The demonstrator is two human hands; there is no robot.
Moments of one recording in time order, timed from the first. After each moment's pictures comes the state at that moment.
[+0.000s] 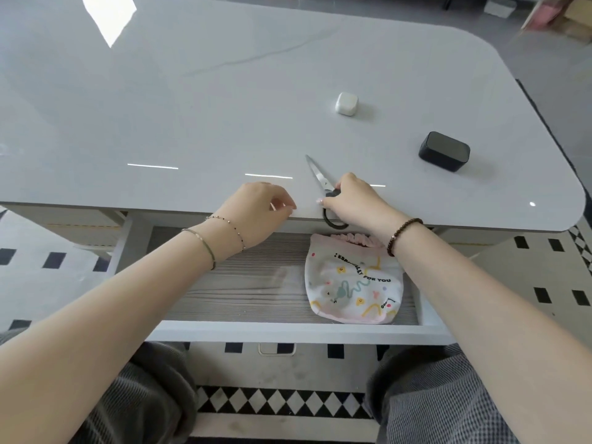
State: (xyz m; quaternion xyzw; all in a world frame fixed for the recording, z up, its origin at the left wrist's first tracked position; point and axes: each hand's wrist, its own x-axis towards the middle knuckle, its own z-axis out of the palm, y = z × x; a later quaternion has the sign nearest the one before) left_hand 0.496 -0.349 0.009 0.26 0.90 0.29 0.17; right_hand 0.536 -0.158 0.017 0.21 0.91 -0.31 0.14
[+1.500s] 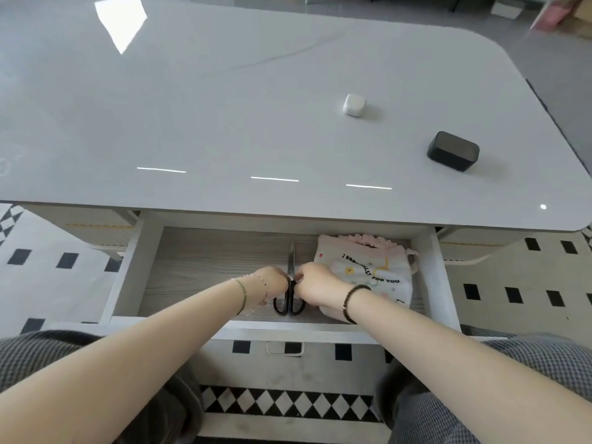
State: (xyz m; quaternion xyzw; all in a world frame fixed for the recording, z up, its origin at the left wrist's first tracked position) left_hand 0.548 -0.351 -0.094 0.05 0.83 0.22 0.51; right_hand 0.595 -0.235 -0.096 0.18 0.87 -0.34 0.33
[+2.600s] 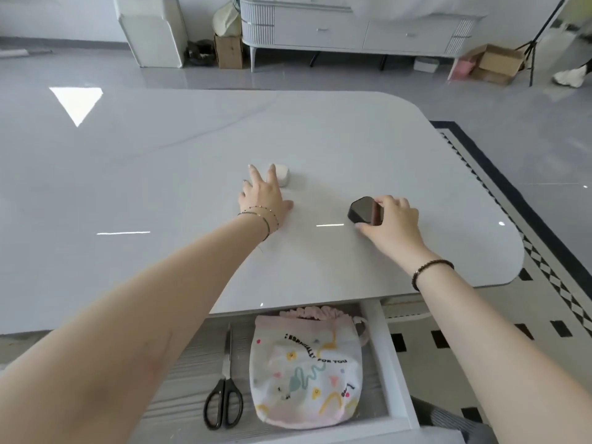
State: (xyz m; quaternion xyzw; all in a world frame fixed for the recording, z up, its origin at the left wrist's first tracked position) left_hand 0.371 -0.139 -0.016 0.18 0.97 0.18 0.07; right_hand 0.534 0.036 0.003 0.32 0.91 -0.25 -0.07
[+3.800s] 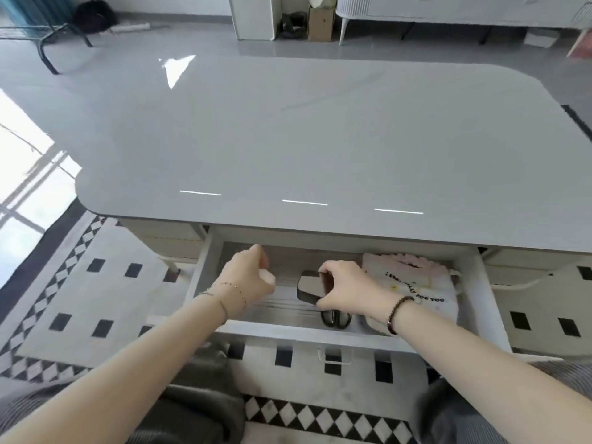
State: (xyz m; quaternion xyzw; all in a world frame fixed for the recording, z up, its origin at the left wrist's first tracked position) left_hand 0.532 -0.477 -0.029 0.09 0.95 0.23 0.22; right_hand 0.598 -0.267 -0.025 0.05 0.93 -0.30 0.22
